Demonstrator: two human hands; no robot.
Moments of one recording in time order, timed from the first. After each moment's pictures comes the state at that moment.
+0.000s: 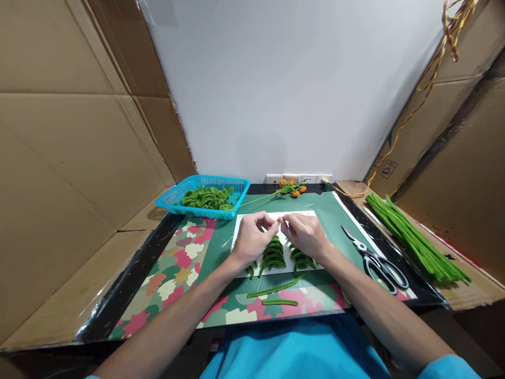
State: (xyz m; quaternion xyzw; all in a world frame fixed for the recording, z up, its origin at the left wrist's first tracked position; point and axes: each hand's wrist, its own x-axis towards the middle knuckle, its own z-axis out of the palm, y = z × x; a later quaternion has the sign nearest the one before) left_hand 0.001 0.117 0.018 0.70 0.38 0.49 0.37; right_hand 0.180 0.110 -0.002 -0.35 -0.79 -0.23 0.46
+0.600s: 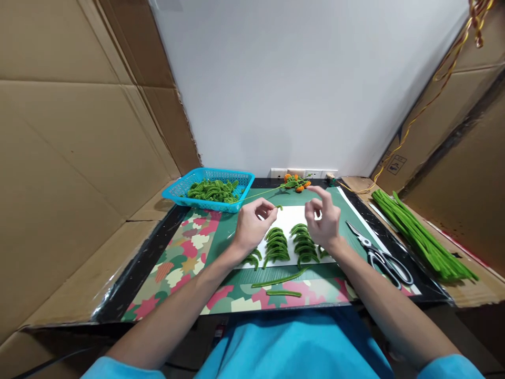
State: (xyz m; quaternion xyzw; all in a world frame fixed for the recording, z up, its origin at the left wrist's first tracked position) left_hand -0.008 0.126 0.017 0.71 0.42 0.49 0.28; right_hand 0.199 0.108 -0.001 -0.40 -0.70 -0.08 0.59
